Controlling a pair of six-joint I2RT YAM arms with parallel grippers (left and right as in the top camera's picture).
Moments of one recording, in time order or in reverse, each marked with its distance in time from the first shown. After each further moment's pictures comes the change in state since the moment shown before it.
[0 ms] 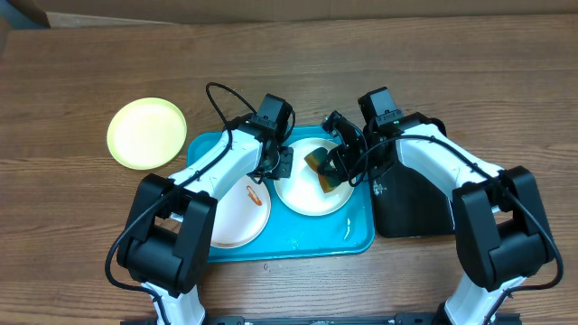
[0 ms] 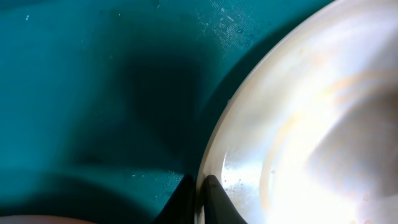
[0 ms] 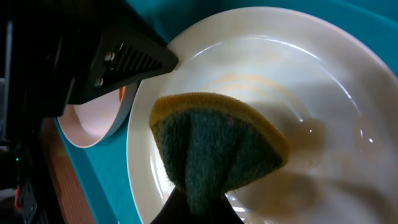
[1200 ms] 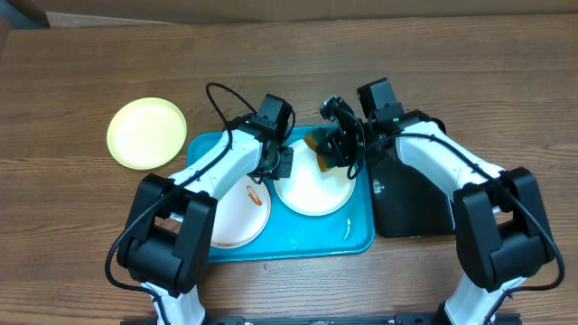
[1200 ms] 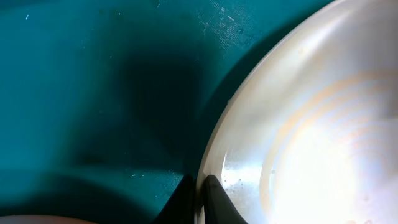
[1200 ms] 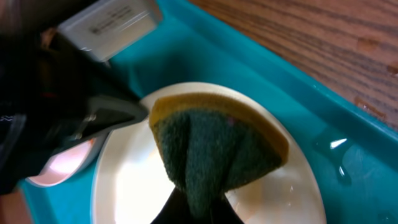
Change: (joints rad) left arm 0.000 0.000 0.000 -0.001 0.000 0.000; right arm 0.003 -0.005 0.046 0.121 0.099 0.012
